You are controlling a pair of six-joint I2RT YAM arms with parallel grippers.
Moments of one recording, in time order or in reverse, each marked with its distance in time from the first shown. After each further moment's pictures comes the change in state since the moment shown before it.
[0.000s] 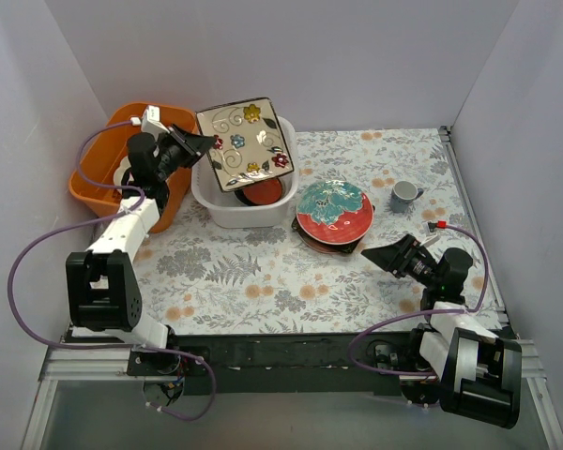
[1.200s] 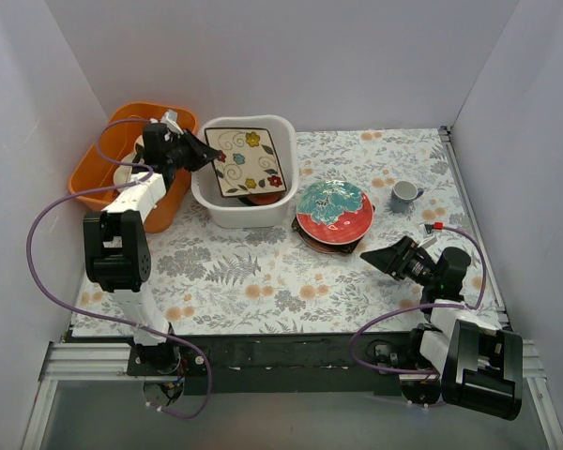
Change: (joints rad) left arm 0.022 0.325 0.264 -0.303 0.058 0.154; right arm 0.000 0.048 0.002 -0.036 -0.010 -0.058
